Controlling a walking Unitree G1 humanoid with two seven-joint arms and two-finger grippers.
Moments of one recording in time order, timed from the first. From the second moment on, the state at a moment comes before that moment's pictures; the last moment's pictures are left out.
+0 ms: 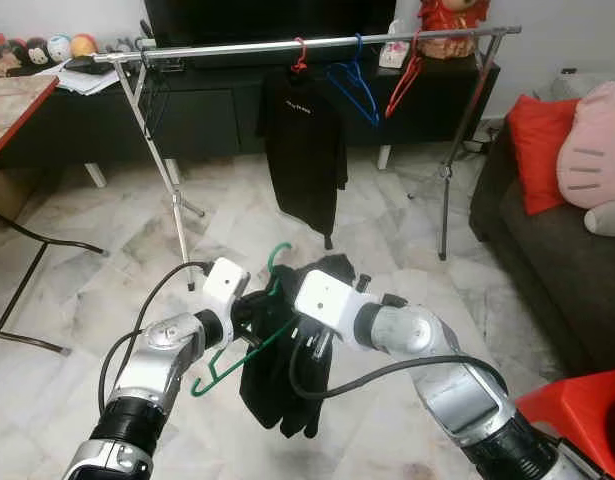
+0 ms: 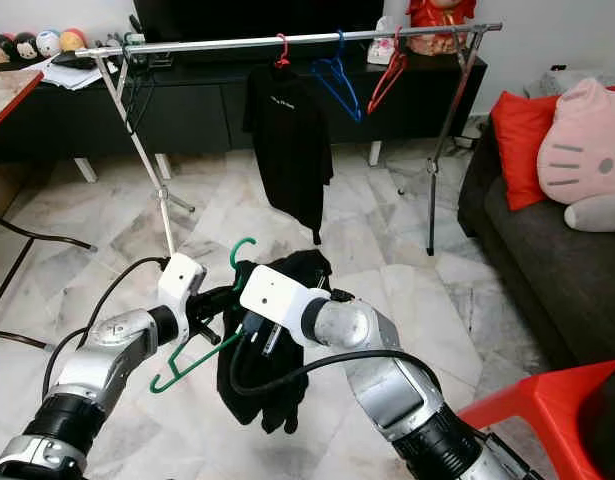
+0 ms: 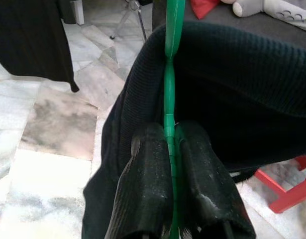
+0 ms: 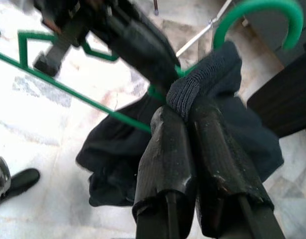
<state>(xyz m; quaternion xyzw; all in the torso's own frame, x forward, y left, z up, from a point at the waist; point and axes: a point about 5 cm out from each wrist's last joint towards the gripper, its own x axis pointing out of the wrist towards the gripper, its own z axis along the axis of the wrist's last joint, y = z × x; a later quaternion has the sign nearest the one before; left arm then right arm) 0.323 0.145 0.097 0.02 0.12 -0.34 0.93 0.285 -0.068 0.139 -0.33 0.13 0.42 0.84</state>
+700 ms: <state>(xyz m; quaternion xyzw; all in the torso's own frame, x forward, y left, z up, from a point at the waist) 0.326 0.142 0.106 -0.02 0.09 -0.36 0.93 0.276 -0.104 0.118 -0.42 0.20 0.39 0.80</state>
